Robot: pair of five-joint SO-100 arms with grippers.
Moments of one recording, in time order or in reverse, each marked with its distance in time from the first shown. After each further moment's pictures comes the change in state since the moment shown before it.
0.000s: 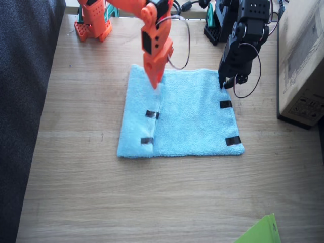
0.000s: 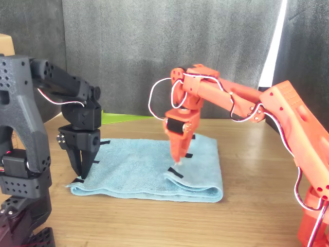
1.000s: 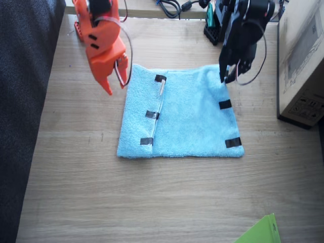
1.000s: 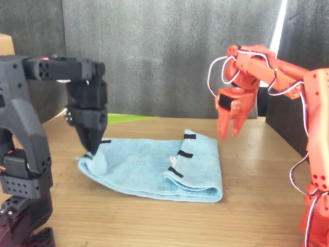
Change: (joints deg) arm 0 -3.7 7.6 -16.1 12.7 1.0; arm 1 -23.7 18.5 18.8 -0.4 1.3
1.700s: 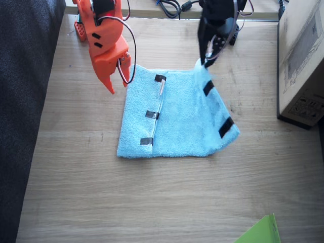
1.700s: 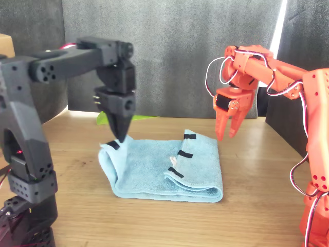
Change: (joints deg) arm 0 -20.7 -4.8 -15.7 11.2 -2.5; arm 1 0.4 0.0 0.0 0.5 0.9
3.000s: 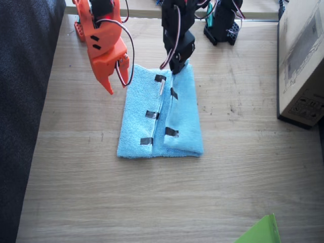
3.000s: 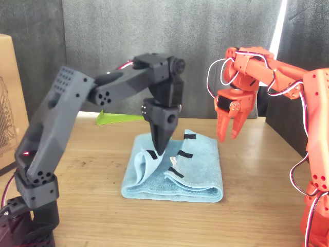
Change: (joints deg) arm 0 -12.8 -34.5 -40.6 10.4 2.1; arm 1 -0.8 0.0 1.1 -0.1 0.6
